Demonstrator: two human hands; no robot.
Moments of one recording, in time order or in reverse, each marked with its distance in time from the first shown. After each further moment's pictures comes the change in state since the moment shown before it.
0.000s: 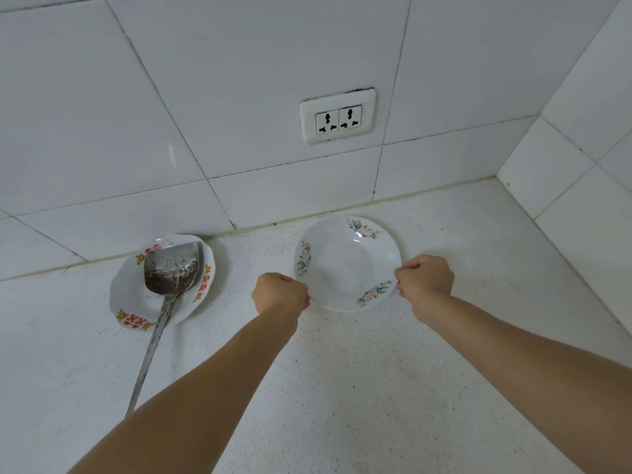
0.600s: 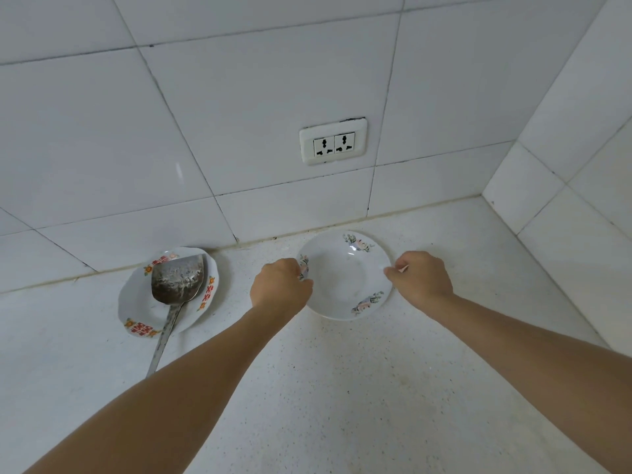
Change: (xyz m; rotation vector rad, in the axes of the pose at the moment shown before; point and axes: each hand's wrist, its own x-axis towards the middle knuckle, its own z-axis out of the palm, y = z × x) left_hand -0.019 0.030 -0.020 0.740 -0.067 0.542; right_hand -0.014 -0.027 -0.039 -0.443 -0.166 -0.382
